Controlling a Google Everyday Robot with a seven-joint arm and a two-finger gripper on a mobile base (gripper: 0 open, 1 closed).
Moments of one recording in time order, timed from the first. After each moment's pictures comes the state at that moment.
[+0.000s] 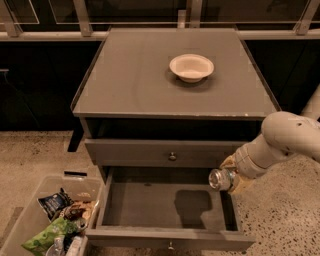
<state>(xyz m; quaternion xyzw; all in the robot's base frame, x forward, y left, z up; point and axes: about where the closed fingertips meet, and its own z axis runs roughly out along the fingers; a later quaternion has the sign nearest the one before) 0.499 -0.239 0.628 -0.76 0.62 0.04 0.17</state>
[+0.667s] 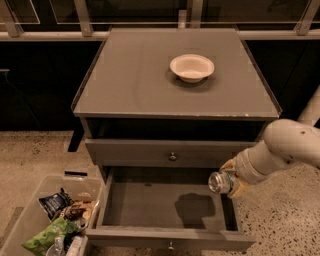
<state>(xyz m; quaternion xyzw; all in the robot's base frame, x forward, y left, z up) 0.493 -0.238 0.622 -0.76 0.62 0.03 0.18</state>
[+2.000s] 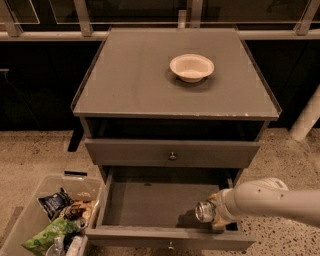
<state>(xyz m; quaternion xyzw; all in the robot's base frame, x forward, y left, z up) 0.454 -0.210 0.488 -0.73 0.66 -0.03 0.19</state>
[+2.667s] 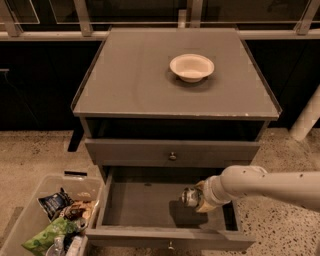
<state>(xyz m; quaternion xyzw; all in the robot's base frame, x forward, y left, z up) 0.514 -0.173 0.472 -0.69 0.70 0.01 0.22</state>
